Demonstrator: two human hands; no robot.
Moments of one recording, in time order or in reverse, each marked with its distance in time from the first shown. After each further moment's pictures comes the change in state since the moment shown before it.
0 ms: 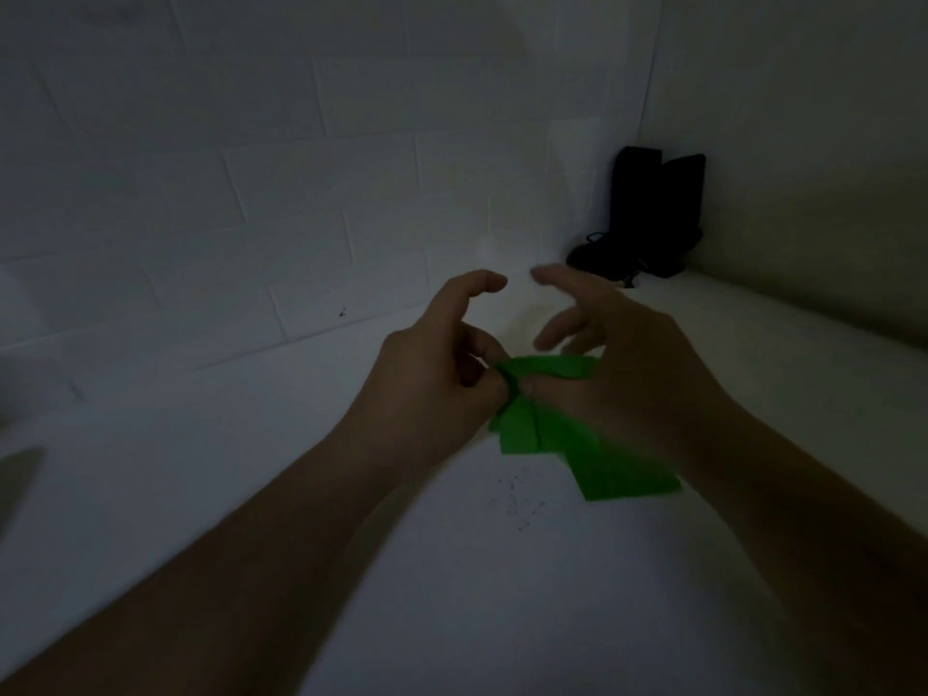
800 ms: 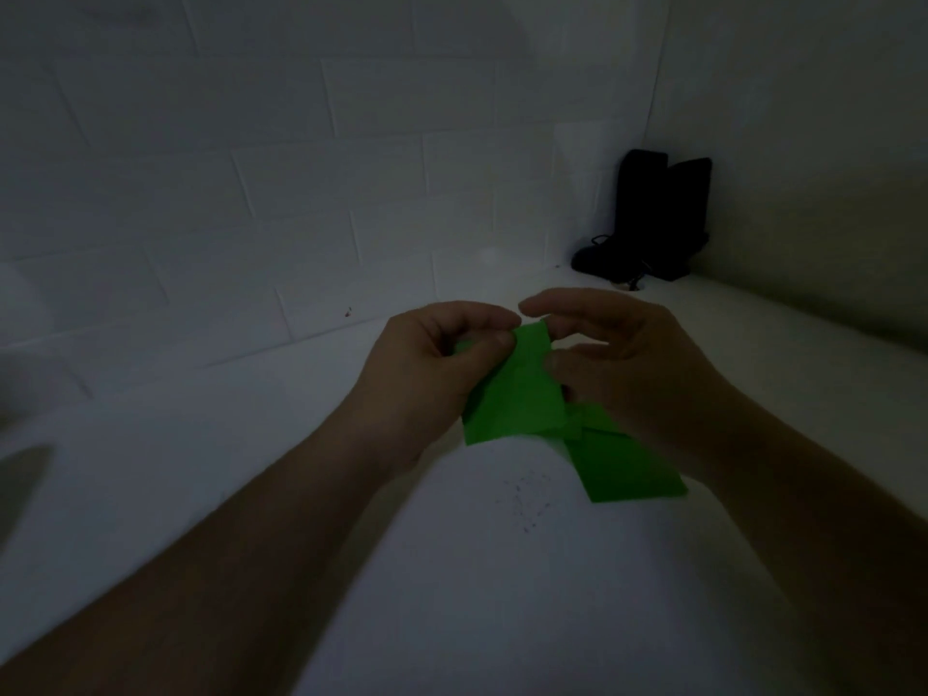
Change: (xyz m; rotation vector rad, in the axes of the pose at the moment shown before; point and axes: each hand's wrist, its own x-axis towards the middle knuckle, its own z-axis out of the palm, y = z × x) left_hand 0.010 -0.011 0.005 -0.587 0.079 -0.172; right_hand -0.002 -0.005 0.000 0.681 -0.058 0.091
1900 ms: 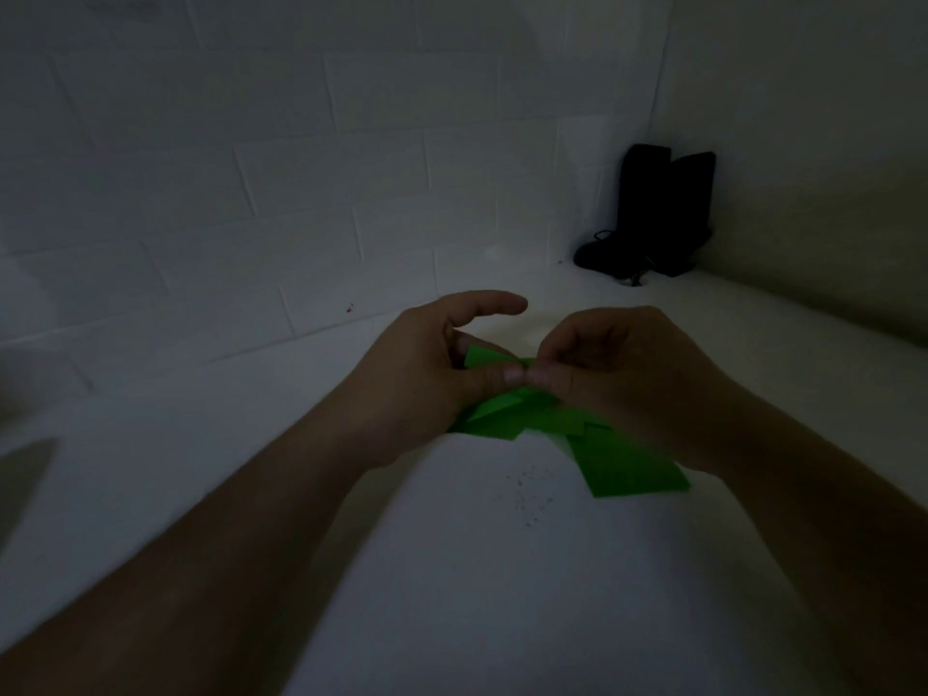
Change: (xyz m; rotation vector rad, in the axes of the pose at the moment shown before) left_hand -0.008 0.020 -0.011 0.304 -0.249 -0.018; right_hand -0.003 -0.006 -0.002 -0.341 -0.091 -0.012
